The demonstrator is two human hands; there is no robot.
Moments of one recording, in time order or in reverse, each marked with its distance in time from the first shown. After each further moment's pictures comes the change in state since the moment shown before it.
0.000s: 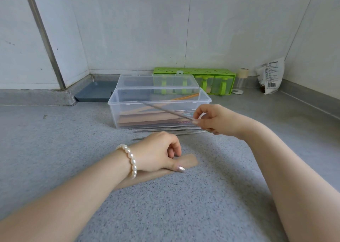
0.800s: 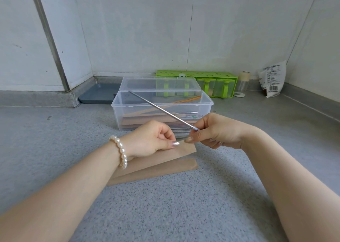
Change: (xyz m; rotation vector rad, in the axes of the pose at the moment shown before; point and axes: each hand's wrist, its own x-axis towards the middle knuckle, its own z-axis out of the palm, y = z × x) left_hand -0.003 -0.009 -0.021 -0.428 0.082 -0.111; right_hand -0.008 -0.013 0.012 0.273 -0.282 0.026
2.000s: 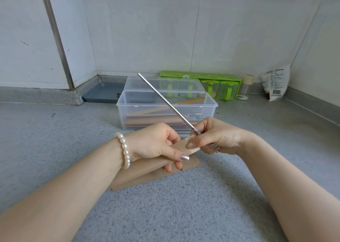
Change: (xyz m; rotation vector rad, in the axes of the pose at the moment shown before) left_hand -0.011 0.012 -0.004 -0.150 -0.261 -0.034; right_hand 0.007 0.002 0.011 0.159 -0.087 -0.092
